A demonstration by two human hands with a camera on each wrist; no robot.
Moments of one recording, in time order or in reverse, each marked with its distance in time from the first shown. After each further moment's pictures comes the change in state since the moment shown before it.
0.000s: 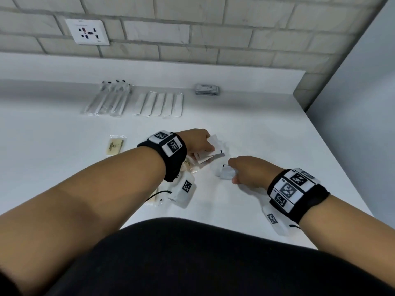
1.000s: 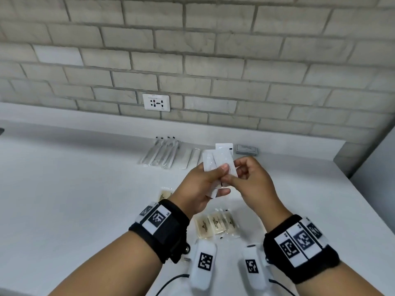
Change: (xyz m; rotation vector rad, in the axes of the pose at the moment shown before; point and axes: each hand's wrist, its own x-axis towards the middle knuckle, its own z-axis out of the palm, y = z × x) left_hand -0.095 -0.043 -0.068 -1.252 0.229 0.341; right_hand 0.028 -0.137 -0.091 1.106 0.677 -0.126
